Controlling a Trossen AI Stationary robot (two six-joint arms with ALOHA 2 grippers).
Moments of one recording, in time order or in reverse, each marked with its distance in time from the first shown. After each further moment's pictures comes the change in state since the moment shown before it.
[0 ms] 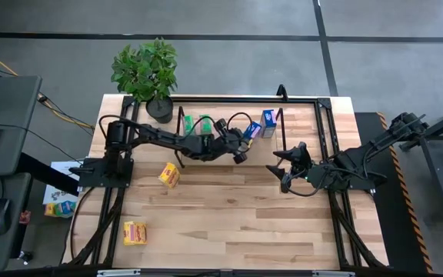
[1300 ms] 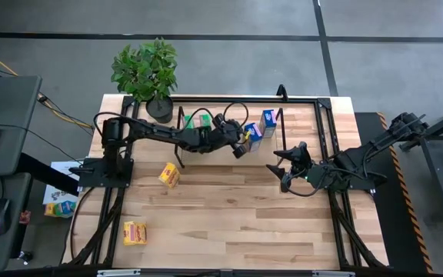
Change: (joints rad) left arm 0.060 -0.043 0.000 -0.035 0.123 -0.113; right arm 0.000 0.000 0.000 -0.011 0.014 0.008
